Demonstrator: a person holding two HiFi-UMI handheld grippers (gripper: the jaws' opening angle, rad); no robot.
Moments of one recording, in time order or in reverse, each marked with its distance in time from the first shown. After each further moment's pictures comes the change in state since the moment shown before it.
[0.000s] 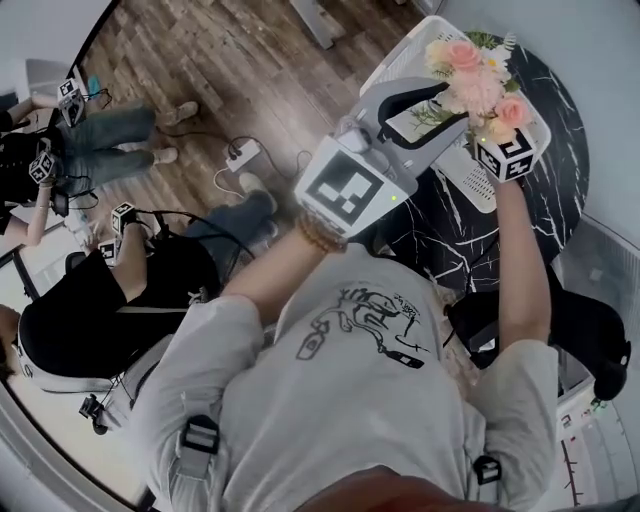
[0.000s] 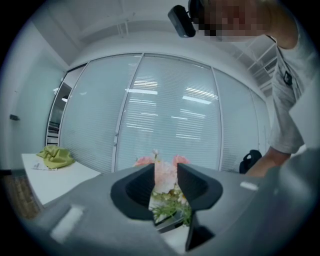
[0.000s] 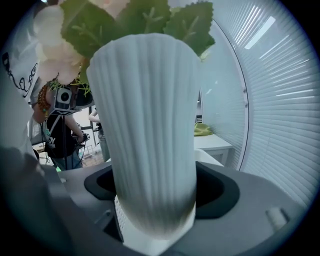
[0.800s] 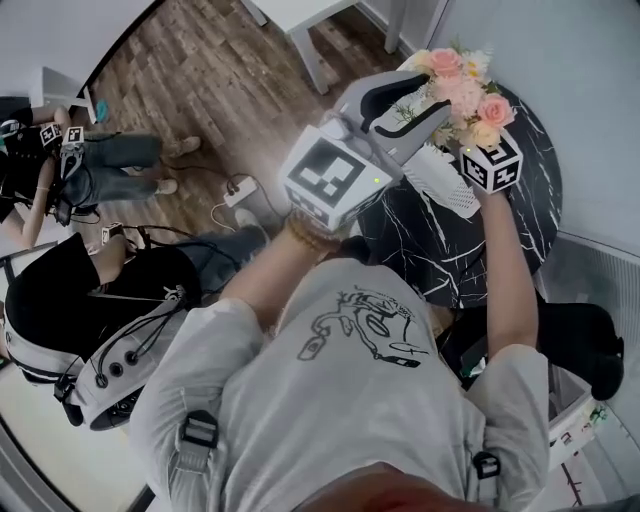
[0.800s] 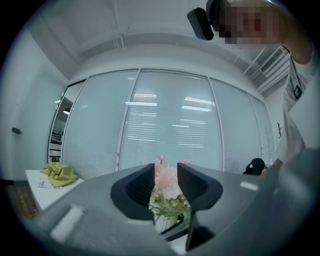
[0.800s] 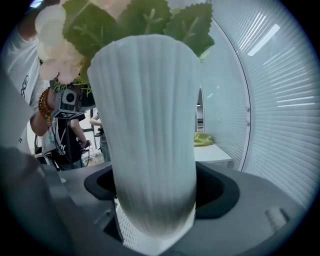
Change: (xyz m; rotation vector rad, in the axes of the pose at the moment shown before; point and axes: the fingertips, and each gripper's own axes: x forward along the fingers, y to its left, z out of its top) left arm -0.040 -0.023 0.106 0.052 -0.087 0.031; right arm -0.044 0.044 0.098 -0.022 -0.021 -0.005
